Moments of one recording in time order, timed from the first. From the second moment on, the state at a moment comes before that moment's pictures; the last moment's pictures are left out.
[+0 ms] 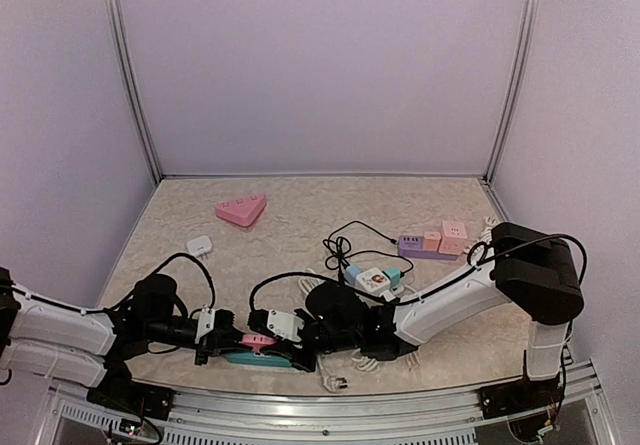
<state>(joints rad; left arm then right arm) -0.71 1.10 0.07 0.53 0.68 0.53 1.29 1.98 1.00 0.51 -0.17 -0.18</state>
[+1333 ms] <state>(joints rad) -0.76 1.23 0.15 0.50 0.67 0.53 1.31 1.96 1.05 0.31 -0.12 -0.12</state>
